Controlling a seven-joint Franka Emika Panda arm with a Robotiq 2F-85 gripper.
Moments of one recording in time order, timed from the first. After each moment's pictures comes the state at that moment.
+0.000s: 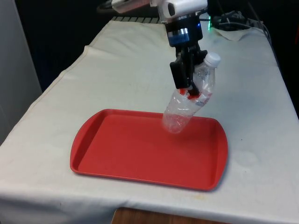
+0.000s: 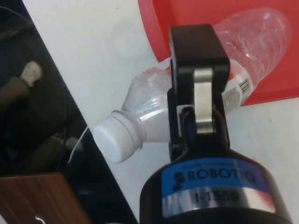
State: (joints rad) arm -0.03 0.52 0.04 -1.77 0.49 2.59 -1.59
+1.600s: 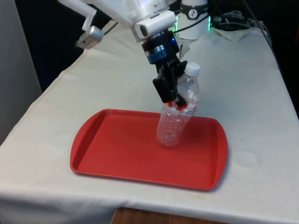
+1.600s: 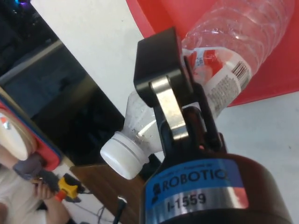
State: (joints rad) arm -0.05 0.63 -0.05 -1.65 0.81 2.39 -1.95
